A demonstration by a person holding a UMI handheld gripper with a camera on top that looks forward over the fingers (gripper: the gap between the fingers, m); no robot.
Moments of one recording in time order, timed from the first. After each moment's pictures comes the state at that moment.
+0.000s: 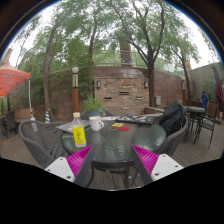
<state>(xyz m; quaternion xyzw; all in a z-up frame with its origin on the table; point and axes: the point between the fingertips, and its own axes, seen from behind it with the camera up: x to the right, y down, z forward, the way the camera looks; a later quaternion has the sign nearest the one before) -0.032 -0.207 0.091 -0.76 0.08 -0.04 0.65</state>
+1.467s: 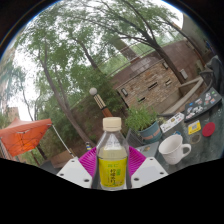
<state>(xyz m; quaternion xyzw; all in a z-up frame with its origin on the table) -0.293 0.153 0.207 -0.67 0.13 0.26 0.68</state>
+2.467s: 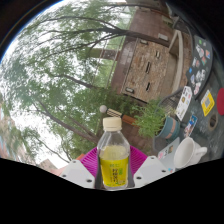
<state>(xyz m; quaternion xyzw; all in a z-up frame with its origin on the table) -0.188 0.182 0.305 -0.54 0.26 0.54 0.59</state>
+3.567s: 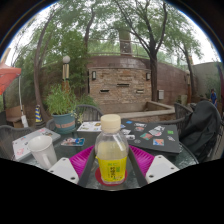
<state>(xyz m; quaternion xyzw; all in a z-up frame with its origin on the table) 0.120 0.223 0.054 -0.78 0.08 -0.05 0.62</state>
